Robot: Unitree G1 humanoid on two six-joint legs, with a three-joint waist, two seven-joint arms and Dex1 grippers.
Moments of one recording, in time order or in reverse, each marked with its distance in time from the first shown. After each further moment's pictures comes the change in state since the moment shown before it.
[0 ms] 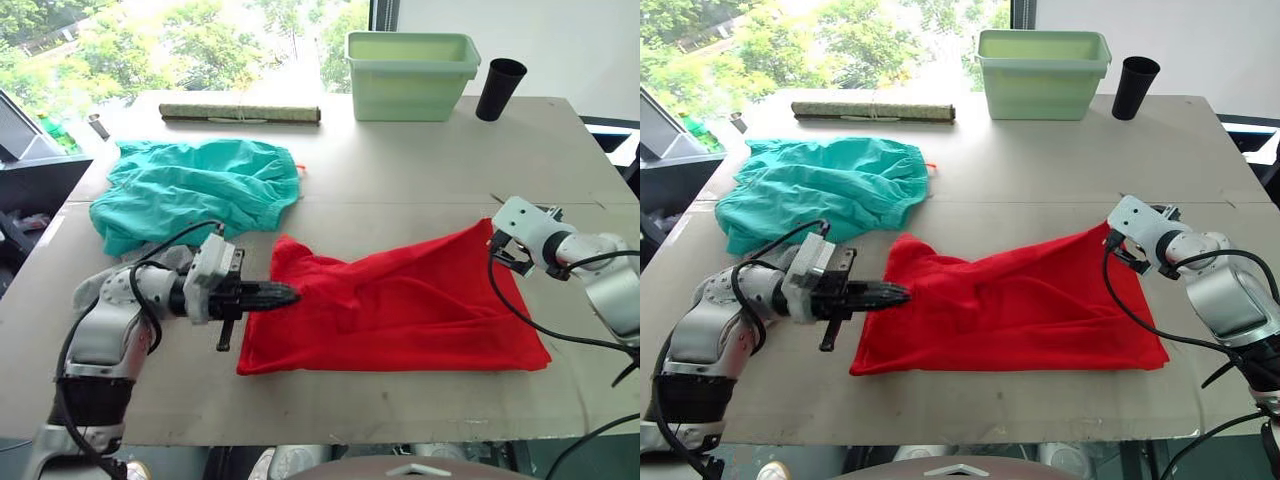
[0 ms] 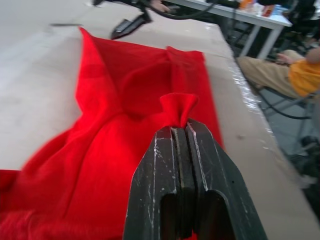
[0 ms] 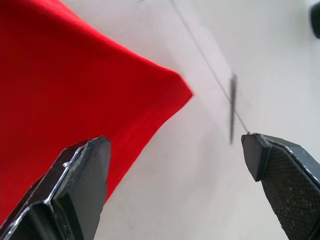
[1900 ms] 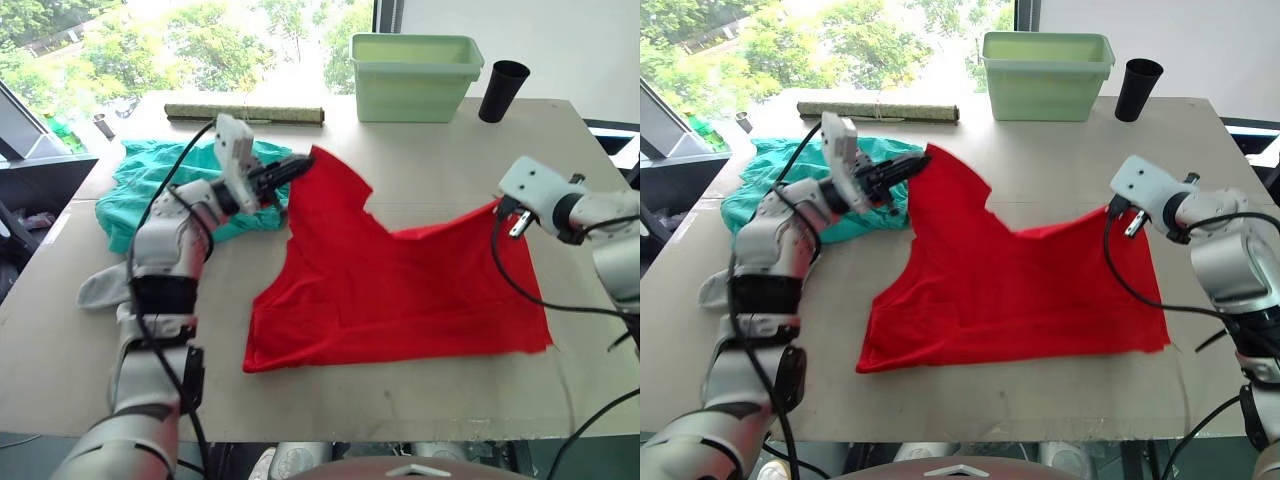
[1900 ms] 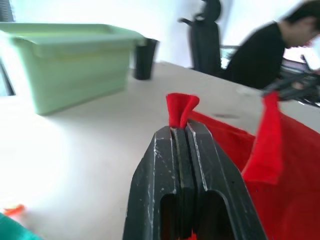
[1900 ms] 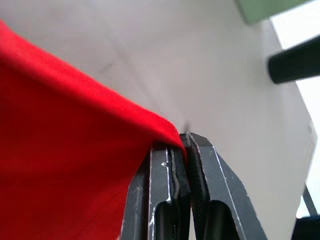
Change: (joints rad) left arm -0.686 -0.305 0.020 0.587 0.154 -0.002 0.579; right arm -0.240 0.089 -0.100 0.129 -0.160 -0.006 0.216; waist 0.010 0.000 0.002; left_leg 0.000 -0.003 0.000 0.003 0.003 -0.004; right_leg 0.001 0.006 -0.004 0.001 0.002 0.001
